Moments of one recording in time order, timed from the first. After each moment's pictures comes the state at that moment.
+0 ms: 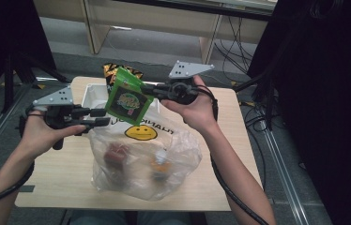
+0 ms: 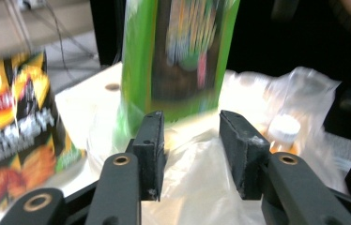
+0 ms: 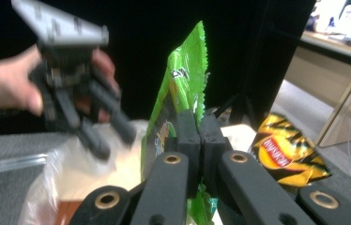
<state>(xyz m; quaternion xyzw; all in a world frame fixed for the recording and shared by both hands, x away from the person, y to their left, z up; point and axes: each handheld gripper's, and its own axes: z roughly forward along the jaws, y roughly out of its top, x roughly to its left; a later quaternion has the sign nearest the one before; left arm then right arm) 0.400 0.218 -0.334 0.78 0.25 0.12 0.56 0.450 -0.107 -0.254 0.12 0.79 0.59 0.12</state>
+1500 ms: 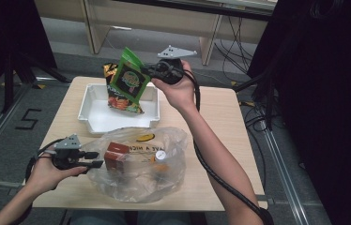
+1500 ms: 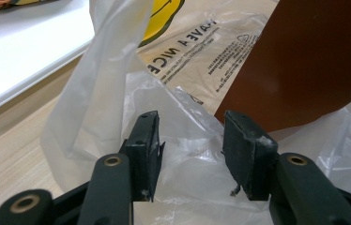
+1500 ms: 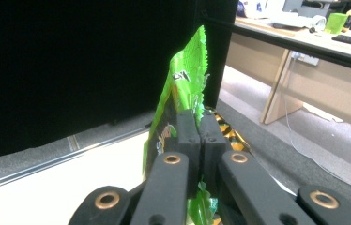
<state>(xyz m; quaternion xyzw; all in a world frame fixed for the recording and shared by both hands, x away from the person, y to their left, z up) 0.366 0.231 -0.462 0.82 0.33 0.08 0.45 0.525 -0.075 -0.272 0.22 0.77 0.56 0.19</state>
